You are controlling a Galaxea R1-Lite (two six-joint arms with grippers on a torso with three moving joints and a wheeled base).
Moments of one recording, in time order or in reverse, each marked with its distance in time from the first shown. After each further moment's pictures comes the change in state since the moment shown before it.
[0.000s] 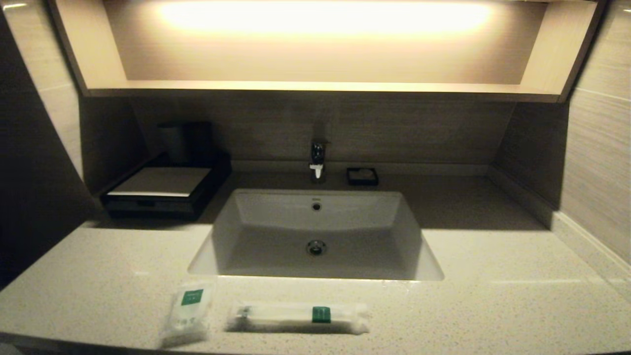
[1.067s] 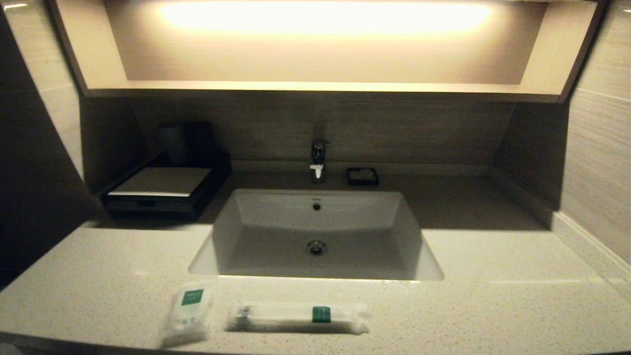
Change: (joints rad) left arm 0.001 0.238 -0.646 0.140 -0.054 0.027; right arm 0.000 0.000 0.000 0.000 0.000 0.001
